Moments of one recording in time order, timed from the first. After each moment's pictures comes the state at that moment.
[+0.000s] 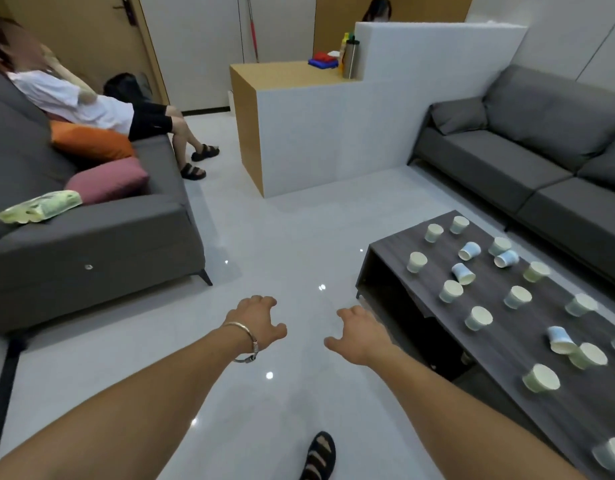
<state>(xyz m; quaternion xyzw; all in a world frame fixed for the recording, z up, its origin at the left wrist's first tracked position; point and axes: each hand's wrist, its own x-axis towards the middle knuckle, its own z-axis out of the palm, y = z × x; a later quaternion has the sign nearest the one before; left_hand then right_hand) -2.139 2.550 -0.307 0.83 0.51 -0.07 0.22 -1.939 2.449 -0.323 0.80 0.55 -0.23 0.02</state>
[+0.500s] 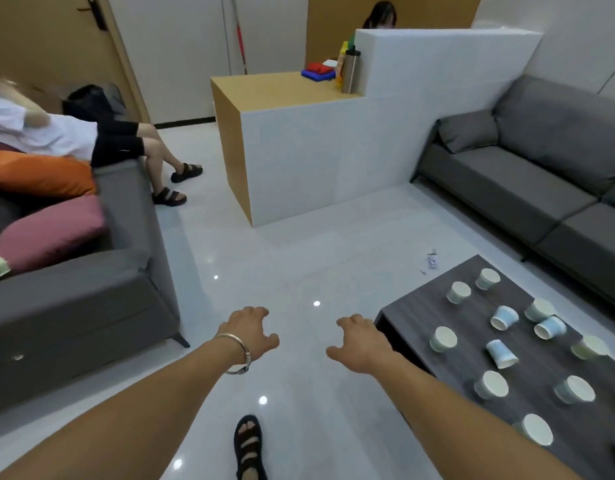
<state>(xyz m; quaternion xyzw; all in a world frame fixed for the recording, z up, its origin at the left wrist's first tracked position) -2.012 2.863 -0.318 0.82 0.52 -0.08 0.24 -1.802 2.756 -0.328 0.80 0.54 -0.26 0.05</state>
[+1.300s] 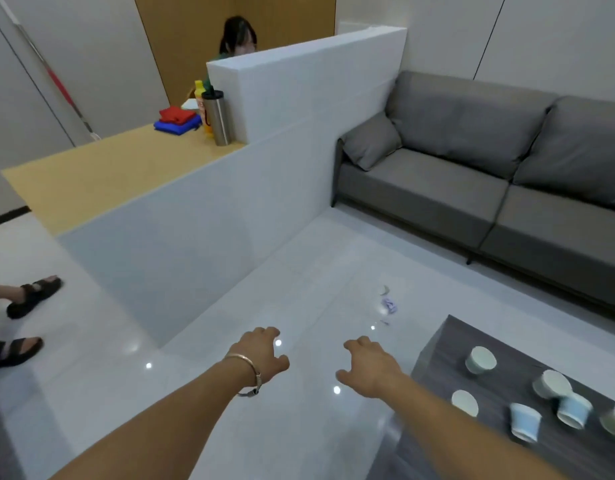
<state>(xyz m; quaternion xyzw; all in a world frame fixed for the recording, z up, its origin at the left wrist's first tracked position) -1.574 3.273 -0.313 0.90 0.34 -0.16 0.21 -1.427 3.093 -0.335 0.88 0.37 -0.30 -0.02</state>
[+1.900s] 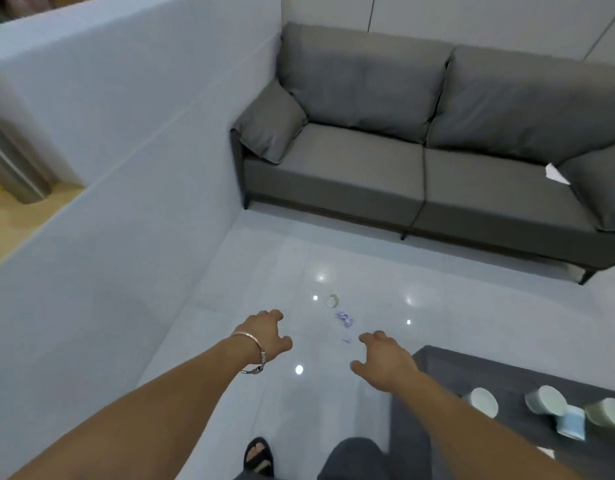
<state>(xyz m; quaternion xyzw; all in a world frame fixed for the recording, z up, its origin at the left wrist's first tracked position) -1.163 3.468 -0.356 0.93 0.15 -0.27 0.21 -1.122 3.218 -0.373 0.93 0.13 -0.33 -0.06</state>
